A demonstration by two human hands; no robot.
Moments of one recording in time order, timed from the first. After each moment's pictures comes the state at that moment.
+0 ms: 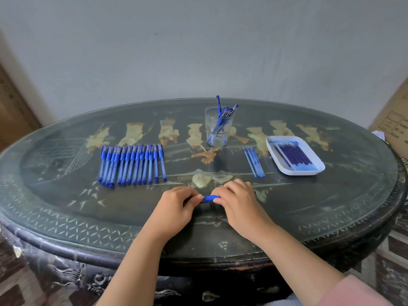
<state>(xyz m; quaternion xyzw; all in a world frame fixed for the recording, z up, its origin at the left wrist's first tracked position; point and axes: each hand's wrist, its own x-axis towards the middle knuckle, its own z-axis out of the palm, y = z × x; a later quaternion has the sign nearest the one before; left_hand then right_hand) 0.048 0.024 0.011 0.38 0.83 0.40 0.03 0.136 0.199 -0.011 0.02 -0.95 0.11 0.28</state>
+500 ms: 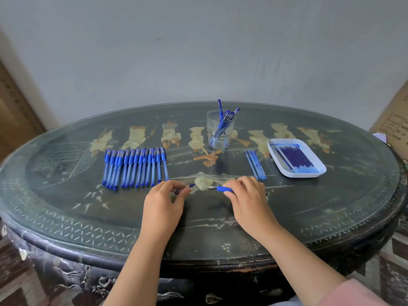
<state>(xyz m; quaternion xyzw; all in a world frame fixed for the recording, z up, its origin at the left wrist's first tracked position) 0.044 0.014 0.009 0.23 0.86 0.45 -0.12 0.133 0.208 -0.013 -0.06 -0.94 0.10 0.33</state>
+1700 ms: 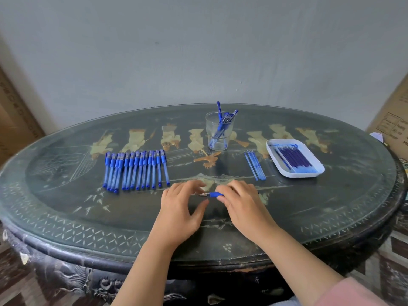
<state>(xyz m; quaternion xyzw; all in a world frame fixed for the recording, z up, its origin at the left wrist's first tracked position) 0.051 0.023 0.001 0.40 0.81 0.41 -0.13 0.133 0.201 -0.010 0.03 -0.94 0.05 0.34</state>
